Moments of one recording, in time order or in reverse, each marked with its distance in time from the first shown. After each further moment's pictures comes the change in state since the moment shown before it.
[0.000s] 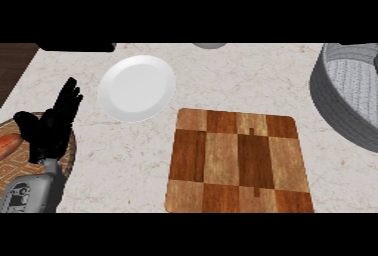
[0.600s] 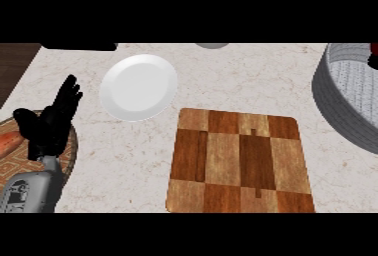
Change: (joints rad) left arm -0.018 0.008 0.003 0.006 -0.001 -0.008 0.003; right arm 0.055 -0.132 0.257 0.085 0.294 0.020 -0.111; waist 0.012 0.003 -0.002
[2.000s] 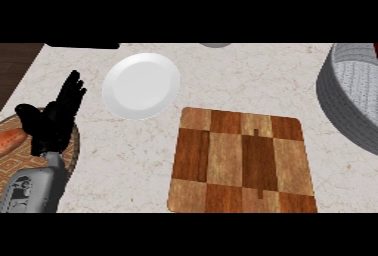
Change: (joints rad) left arm -0.028 -0.012 -0.006 -0.006 -0.005 -0.003 0.017; right arm -0.070 -0.045 0.051 0.200 0.128 0.168 0.043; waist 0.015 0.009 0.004
